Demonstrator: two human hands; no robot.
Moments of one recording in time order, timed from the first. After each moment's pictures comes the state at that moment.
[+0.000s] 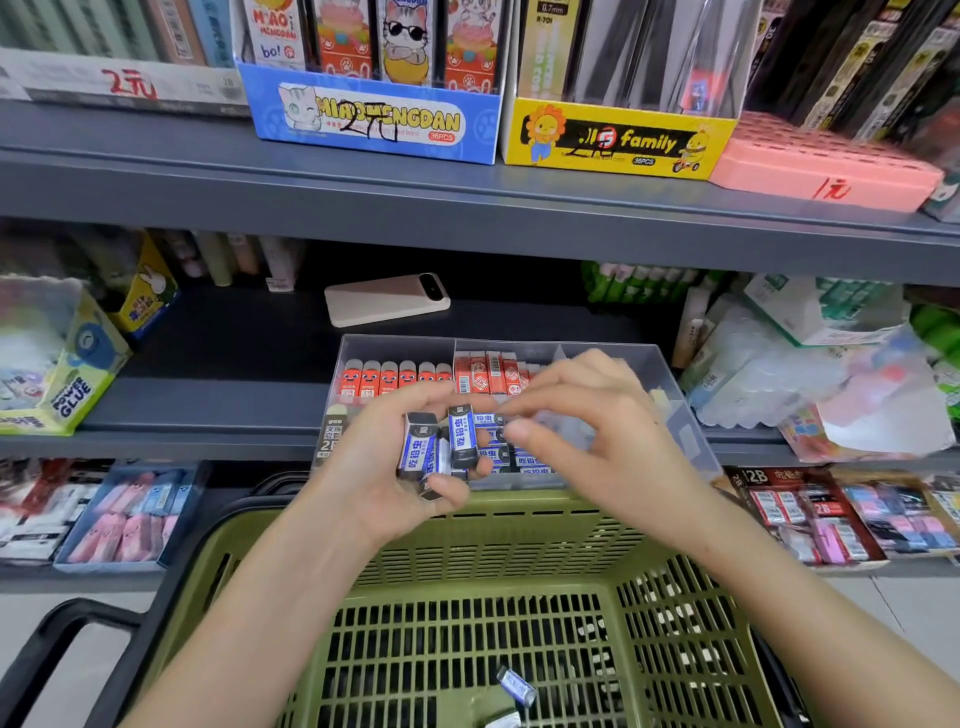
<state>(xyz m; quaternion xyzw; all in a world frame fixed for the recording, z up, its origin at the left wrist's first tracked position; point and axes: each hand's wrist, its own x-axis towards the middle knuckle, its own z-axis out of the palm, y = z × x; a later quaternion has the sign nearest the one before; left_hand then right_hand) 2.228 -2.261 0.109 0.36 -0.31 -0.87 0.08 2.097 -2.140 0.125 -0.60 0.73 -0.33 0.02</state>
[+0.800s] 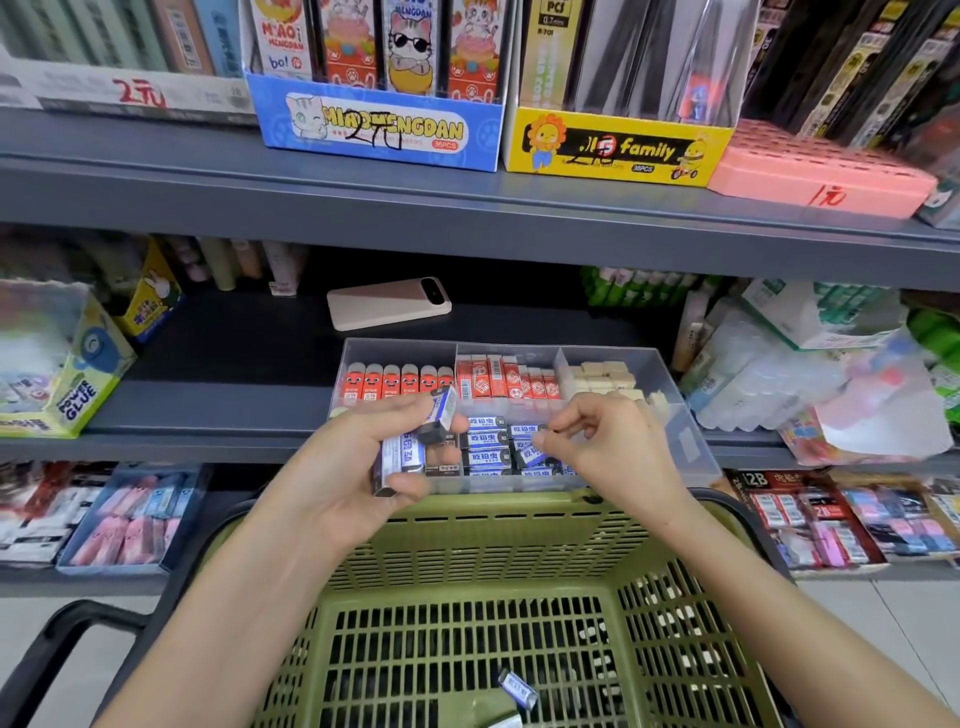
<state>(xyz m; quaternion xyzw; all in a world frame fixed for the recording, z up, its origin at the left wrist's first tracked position) 2.248 -2.267 0.115 0.38 -0.36 -0.84 0.16 2.070 -2.146 0.079 -0.42 0.84 -0.33 0.08</state>
